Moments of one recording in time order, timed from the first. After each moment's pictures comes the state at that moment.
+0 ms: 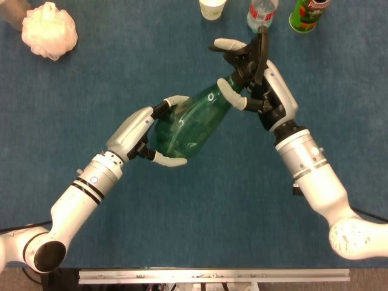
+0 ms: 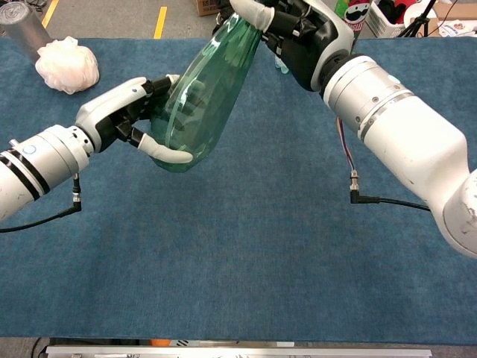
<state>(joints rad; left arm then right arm) -0.60 -1.42 -0.18 -1.83 1.23 0.93 -0.37 0.62 -1.65 0.51 -1.94 -0.90 1.00 0.56</state>
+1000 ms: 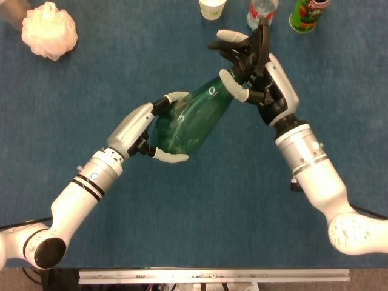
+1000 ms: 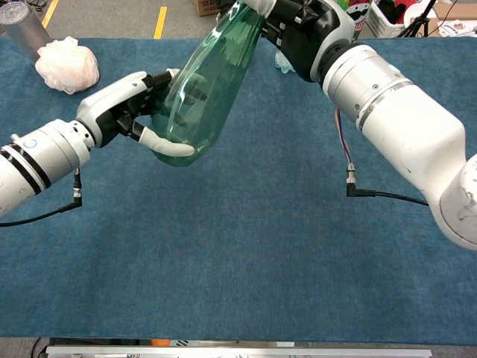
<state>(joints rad) -0.61 -1.41 -0.19 -1.82 1.23 0.91 -0.40 0.63 -1.66 0.55 -1.94 -0.86 1.00 0.57</state>
